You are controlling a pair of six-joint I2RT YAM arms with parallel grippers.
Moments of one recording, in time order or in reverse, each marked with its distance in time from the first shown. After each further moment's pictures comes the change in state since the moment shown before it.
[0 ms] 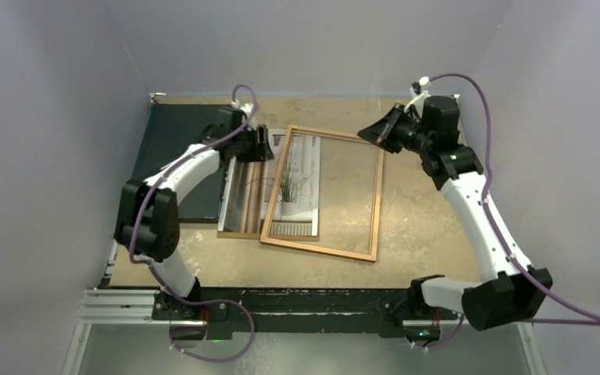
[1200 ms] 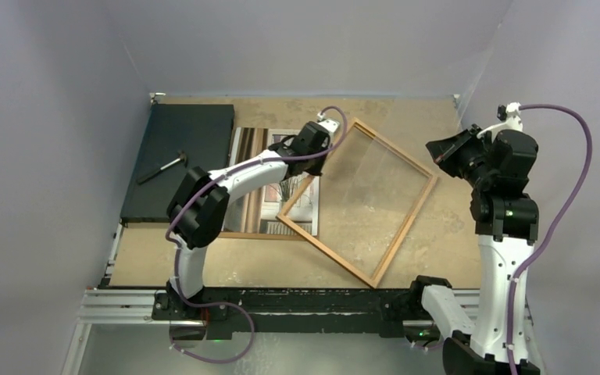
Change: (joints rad) left arm -0.443 0.255 0.337 -0.022 -0.363 0.162; right arm -0.316 -0.323 0.059 -0.309 0.177 -0.116
